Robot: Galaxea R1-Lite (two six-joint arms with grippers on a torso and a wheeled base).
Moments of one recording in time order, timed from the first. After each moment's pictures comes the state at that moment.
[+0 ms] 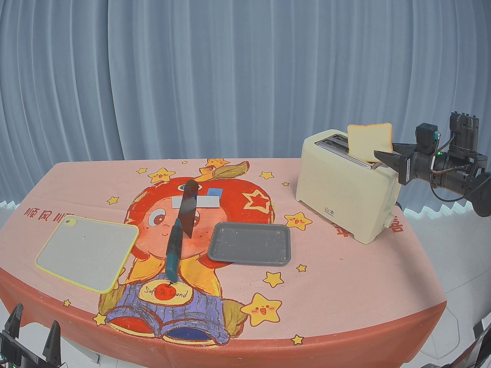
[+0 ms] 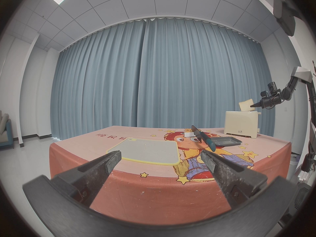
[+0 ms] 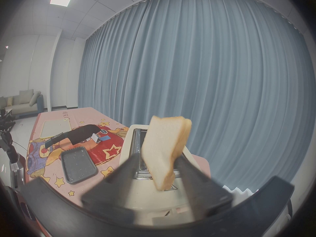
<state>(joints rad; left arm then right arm) 0.00 0.02 -0.02 0.00 0.03 -0.02 0.13 1.72 -0.94 -0.52 0.31 -0.24</state>
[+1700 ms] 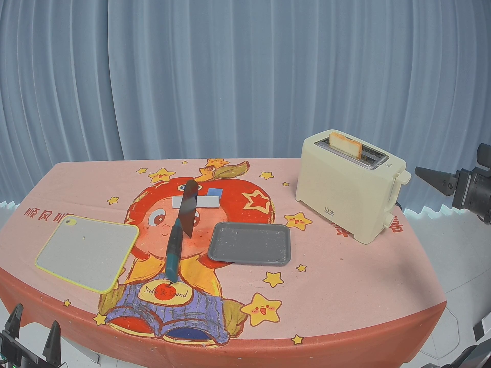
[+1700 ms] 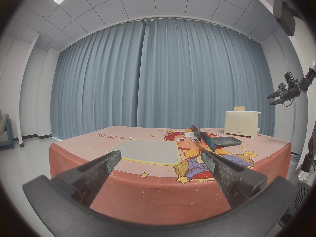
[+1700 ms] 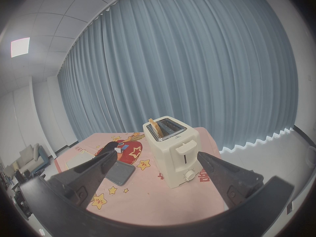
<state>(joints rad) 0.00 0.02 -0.02 0.00 0.03 -0.02 0.16 1.22 -0.70 -0.24 0.19 0.20</state>
